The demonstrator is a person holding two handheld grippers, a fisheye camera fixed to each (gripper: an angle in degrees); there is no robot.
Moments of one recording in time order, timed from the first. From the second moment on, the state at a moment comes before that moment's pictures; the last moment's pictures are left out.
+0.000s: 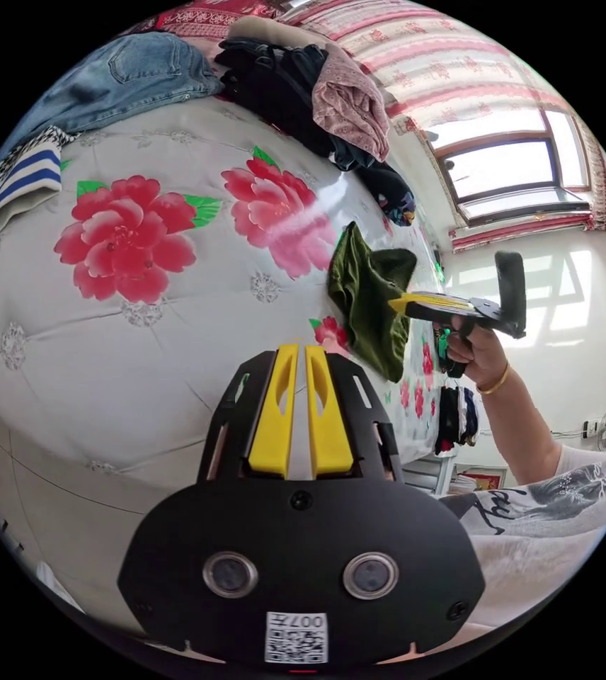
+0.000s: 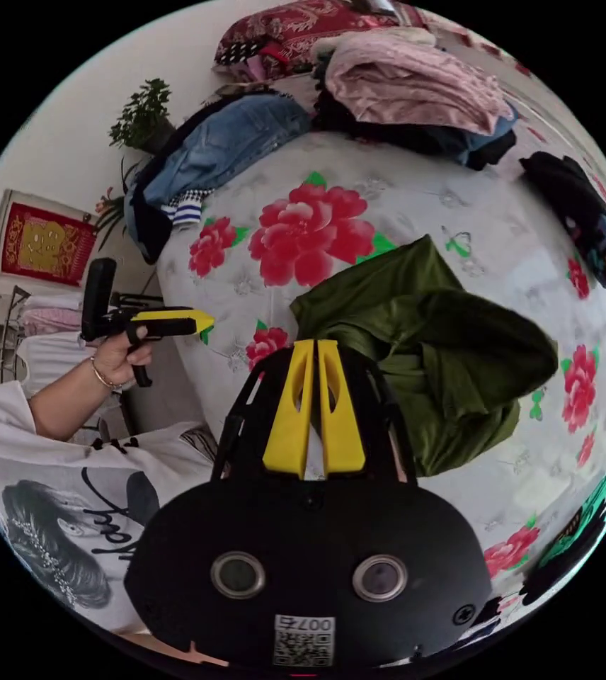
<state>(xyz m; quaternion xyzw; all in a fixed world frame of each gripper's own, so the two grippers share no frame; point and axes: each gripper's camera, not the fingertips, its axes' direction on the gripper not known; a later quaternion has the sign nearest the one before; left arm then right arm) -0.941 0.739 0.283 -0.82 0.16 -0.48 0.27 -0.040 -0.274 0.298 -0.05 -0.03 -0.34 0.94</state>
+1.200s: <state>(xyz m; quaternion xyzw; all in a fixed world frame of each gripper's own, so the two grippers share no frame) -0.797 0.719 0.374 -0.79 0.33 -0.35 0.37 0.017 -0.323 0.262 0.16 -0.10 -0.20 0.96</state>
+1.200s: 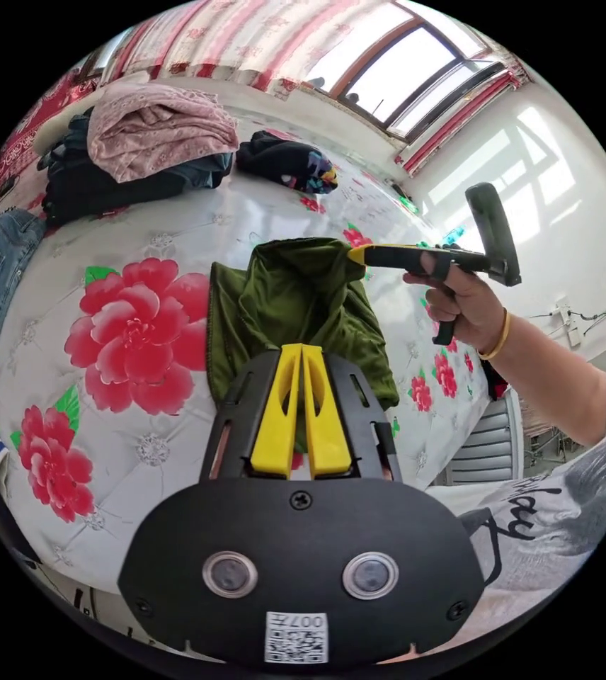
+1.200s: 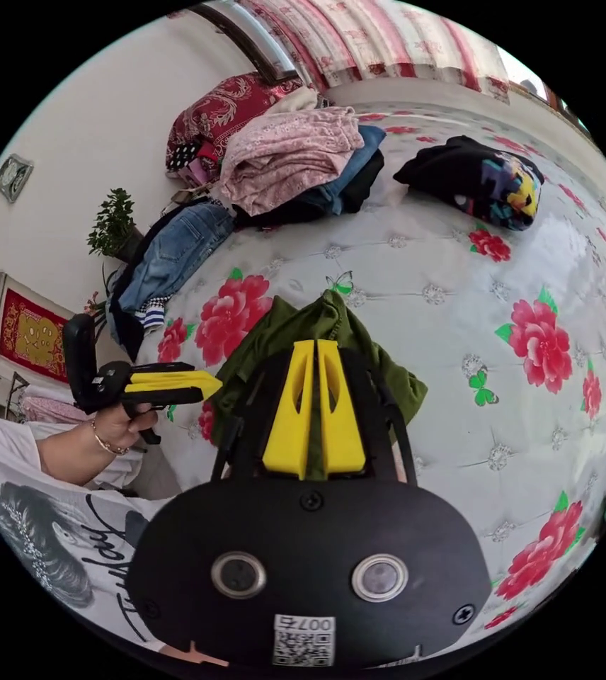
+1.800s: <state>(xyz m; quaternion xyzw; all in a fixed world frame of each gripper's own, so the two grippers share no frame) -0.785 0.740 0.374 -0.81 0.32 -0.36 0.33 -0.012 -0.241 0.297 0.10 -0.09 -0.32 0.94</state>
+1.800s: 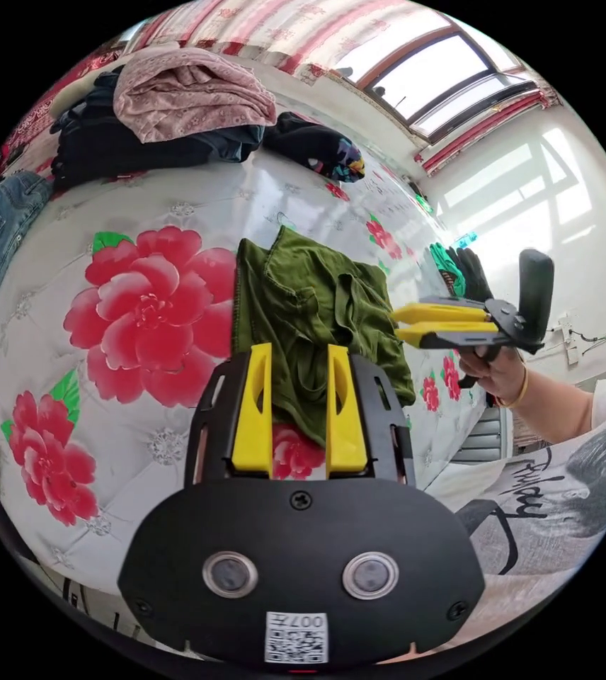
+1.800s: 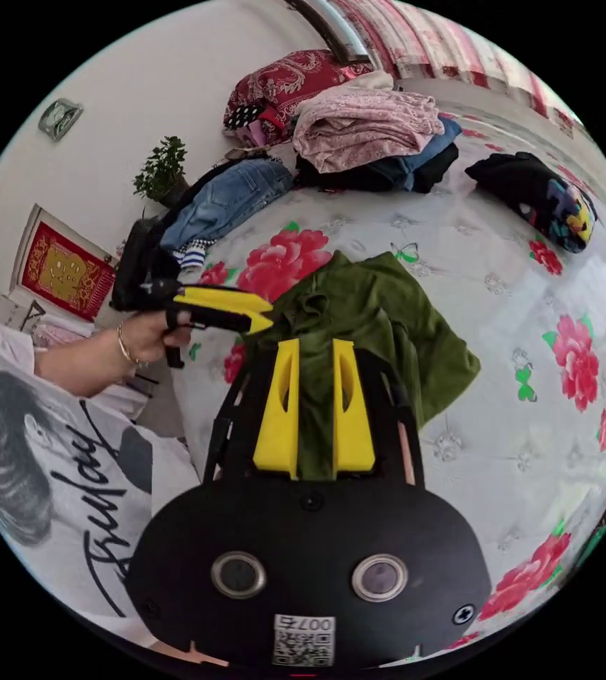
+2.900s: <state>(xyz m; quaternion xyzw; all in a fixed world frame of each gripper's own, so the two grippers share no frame) -0.802 0.682 0.434 -0.83 0.33 -0.30 0.33 0.036 -0.121 0.327 0.05 -0.02 -0.38 0.93</state>
